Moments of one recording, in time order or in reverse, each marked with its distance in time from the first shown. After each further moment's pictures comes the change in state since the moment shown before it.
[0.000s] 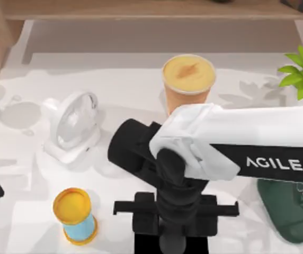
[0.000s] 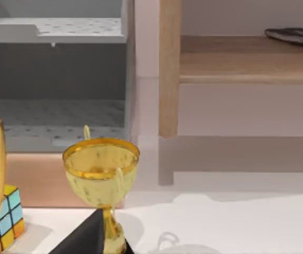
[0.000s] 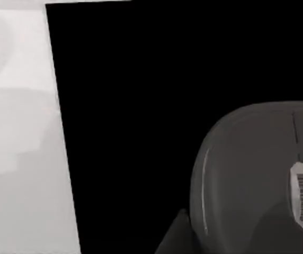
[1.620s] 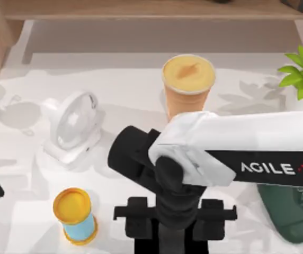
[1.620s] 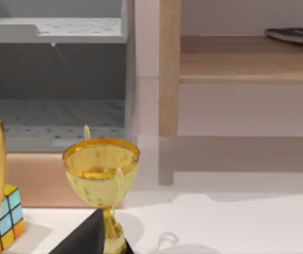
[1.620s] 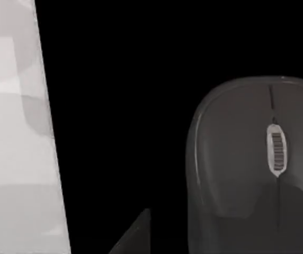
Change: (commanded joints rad) left arm 0.000 0.000 0.000 0.000 0.000 0.000; right arm 0.001 0.016 -0.021 0.036 0.000 0.000
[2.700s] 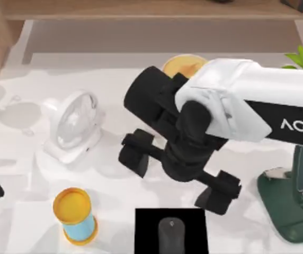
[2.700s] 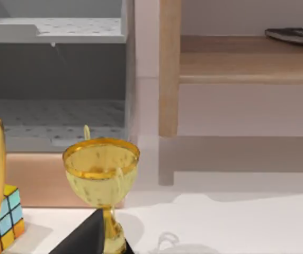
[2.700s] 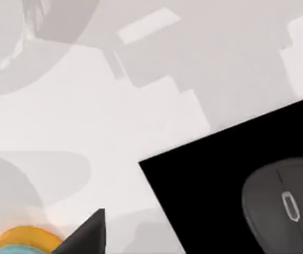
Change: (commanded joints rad) left arm 0.000 0.000 0.000 0.000 0.000 0.000; right arm -0.114 -0.099 0.096 -0.015 0.015 0.325
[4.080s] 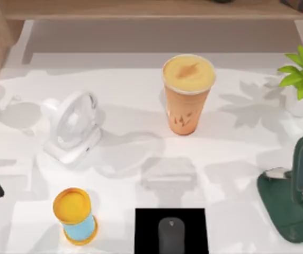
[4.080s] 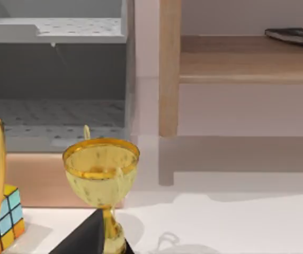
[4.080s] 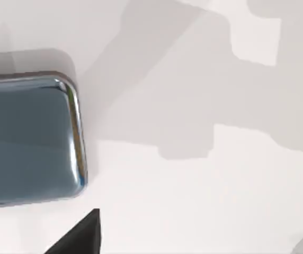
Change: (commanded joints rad) left arm 0.000 0.000 0.000 0.000 0.000 0.000; right arm -0.890 -0.435 -0.298 -0.143 -0.017 3.120
